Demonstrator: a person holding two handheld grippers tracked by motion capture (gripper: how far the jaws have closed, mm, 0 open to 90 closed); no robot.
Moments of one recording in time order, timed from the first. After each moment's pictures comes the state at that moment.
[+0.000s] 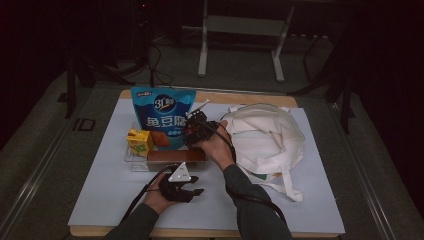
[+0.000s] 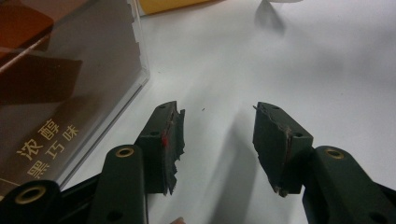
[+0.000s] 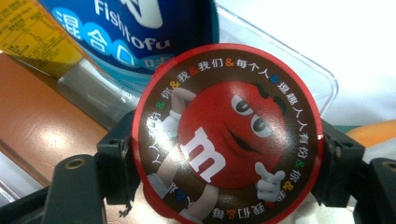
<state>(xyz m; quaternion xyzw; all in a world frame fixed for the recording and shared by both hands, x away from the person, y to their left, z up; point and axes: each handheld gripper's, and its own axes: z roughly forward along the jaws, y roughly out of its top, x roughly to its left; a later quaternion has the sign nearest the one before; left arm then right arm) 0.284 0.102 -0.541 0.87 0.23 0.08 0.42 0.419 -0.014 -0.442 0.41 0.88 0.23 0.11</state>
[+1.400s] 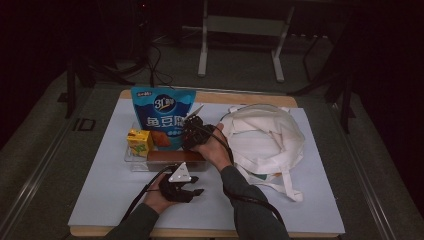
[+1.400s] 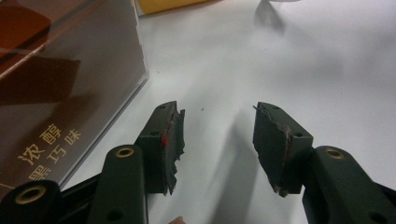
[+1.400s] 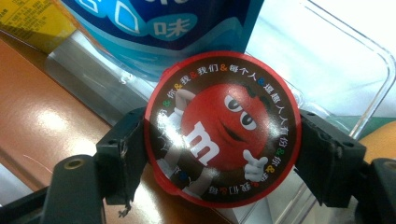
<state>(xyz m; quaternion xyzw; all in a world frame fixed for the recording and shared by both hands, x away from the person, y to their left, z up) 0.284 0.101 -0.541 0.87 0.23 0.08 0.42 0.419 -0.005 -0.458 0.40 0.89 0.20 0.09</state>
